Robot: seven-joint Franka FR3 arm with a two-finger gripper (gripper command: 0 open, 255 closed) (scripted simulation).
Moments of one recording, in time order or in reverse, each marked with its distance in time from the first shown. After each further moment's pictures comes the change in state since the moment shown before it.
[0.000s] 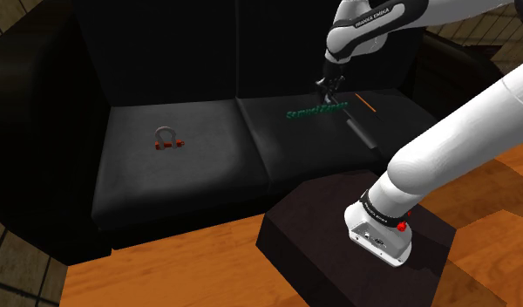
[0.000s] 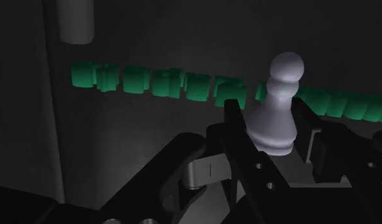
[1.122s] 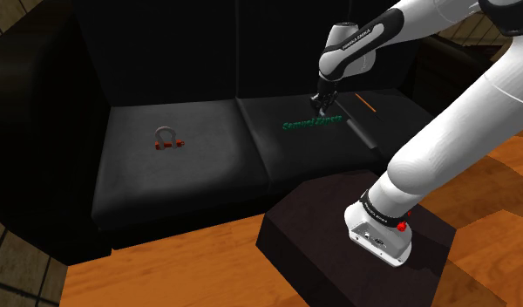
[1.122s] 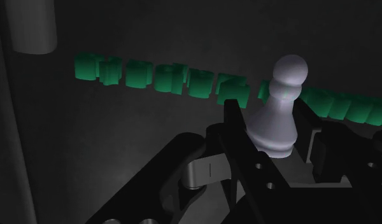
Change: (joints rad) arm 0.001 0.130 -0.014 -0.065 0.014 0.194 -0.004
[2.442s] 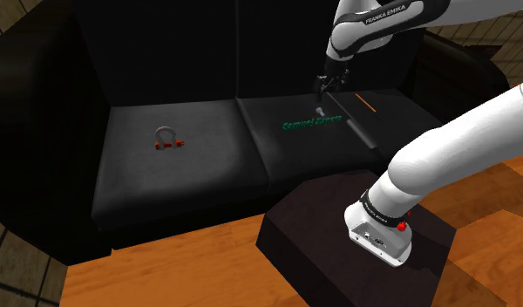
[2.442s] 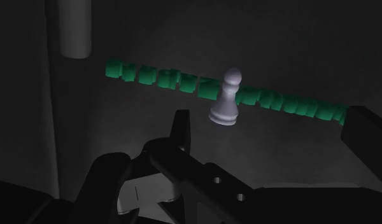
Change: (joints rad) arm 0.013 -0.258 0.062 0.009 -0.040 -0.277 0.039
